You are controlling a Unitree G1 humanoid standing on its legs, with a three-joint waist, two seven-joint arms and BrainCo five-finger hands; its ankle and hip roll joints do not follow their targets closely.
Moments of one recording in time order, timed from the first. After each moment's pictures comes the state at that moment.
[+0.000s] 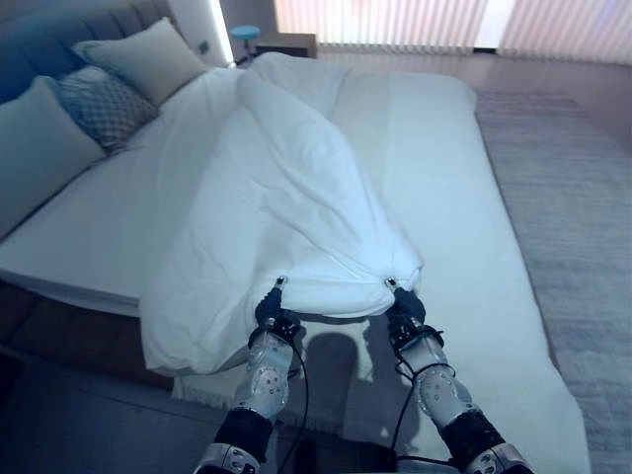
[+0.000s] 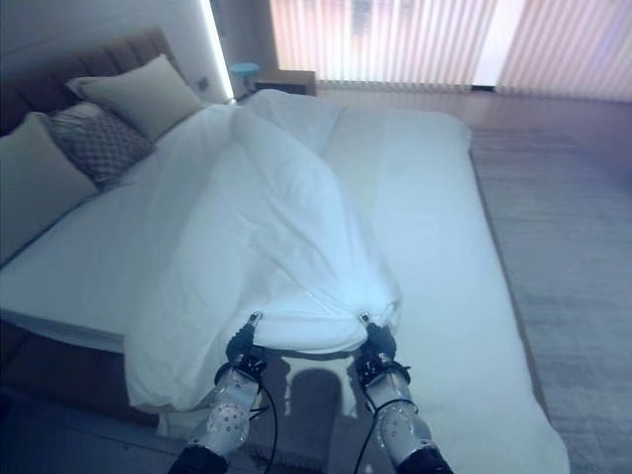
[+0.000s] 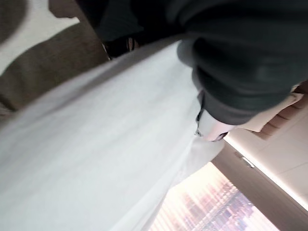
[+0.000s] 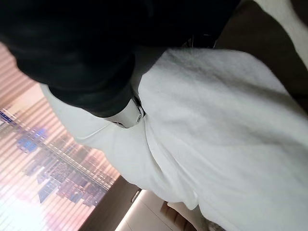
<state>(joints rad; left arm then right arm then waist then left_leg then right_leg) -0.24 0.00 -0.13 0.45 -0.89 -0.16 0.29 -0.21 -0.08 0.25 0.41 0.99 -0.15 -0.19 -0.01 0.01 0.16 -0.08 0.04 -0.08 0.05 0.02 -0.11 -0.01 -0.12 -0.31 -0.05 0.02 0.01</state>
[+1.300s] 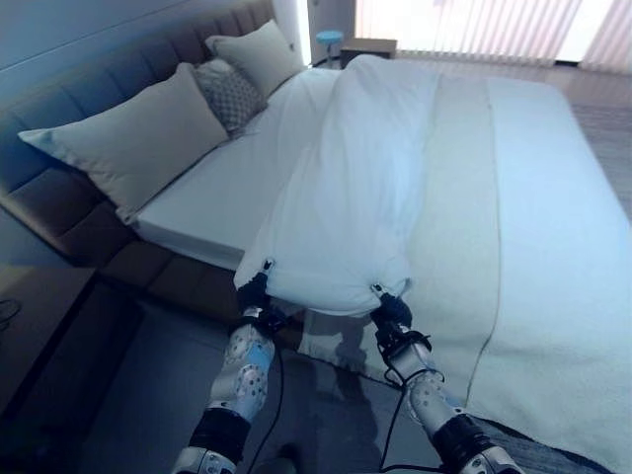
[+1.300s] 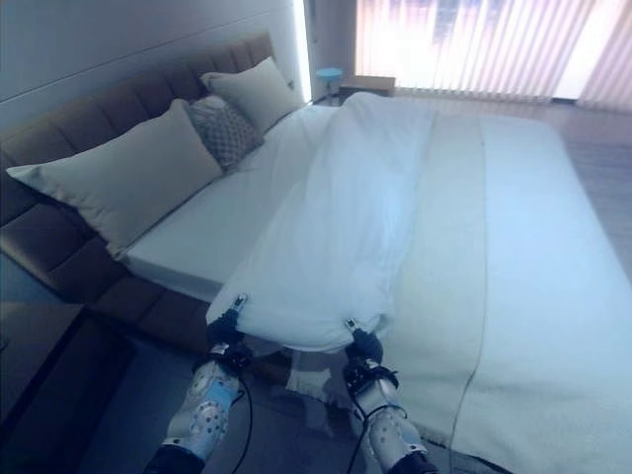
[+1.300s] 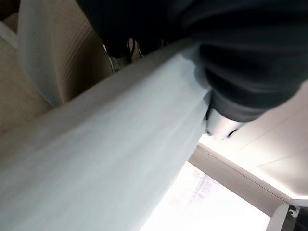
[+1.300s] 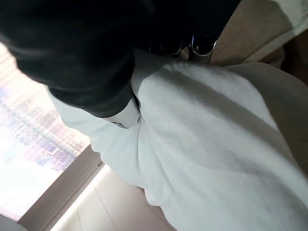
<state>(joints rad) -0.20 0.06 -0.15 0.36 -0.72 -0.17 0.26 -0.19 -0.09 0.27 0.42 0.97 -0.14 -0.14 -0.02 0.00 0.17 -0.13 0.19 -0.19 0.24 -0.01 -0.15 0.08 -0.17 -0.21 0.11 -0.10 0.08</state>
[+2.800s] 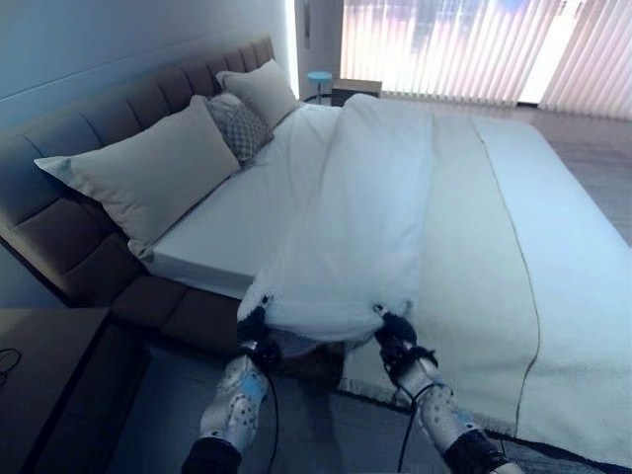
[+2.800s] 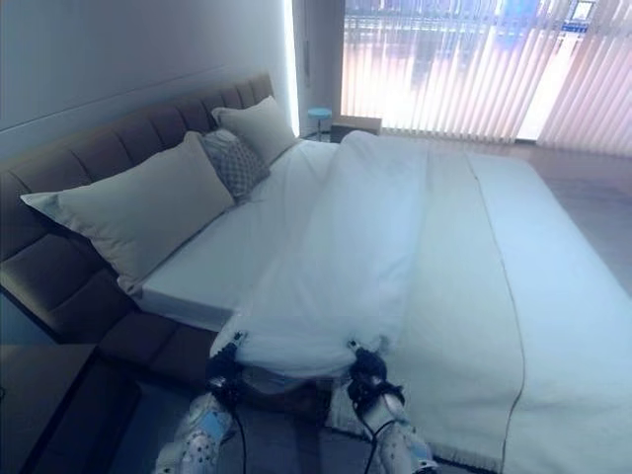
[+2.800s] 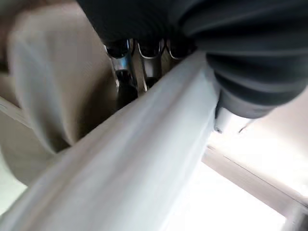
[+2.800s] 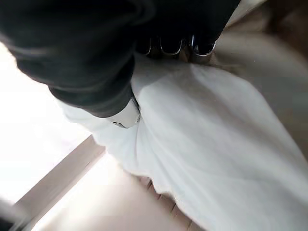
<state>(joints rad) -0.11 0.14 -0.11 0.20 -0.68 -0.06 0.24 -0.15 -0.12 0.31 0.23 0.94 -0.06 -0.18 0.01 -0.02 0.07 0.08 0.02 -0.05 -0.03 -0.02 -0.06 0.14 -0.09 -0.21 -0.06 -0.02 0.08</state>
